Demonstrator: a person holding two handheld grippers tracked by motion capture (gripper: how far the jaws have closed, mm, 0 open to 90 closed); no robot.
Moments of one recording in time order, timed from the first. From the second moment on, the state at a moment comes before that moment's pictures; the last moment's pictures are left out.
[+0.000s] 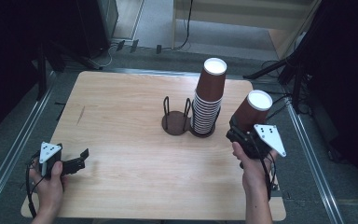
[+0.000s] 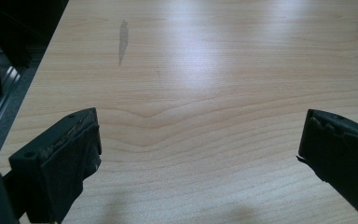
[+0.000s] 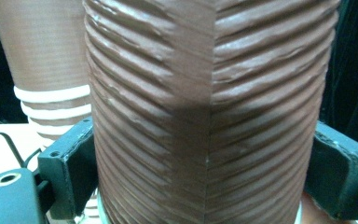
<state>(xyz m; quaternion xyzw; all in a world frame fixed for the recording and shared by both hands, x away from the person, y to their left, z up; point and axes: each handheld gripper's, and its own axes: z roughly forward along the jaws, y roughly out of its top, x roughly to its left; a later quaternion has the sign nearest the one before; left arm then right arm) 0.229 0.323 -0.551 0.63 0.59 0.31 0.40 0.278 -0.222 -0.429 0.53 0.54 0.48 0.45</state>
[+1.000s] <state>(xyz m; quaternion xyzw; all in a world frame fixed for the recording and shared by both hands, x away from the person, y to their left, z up) 0.234 0.335 -0.551 0.56 0.64 0.31 0.42 0.243 -0.216 -0.511 0.54 0.58 0.45 0.41</state>
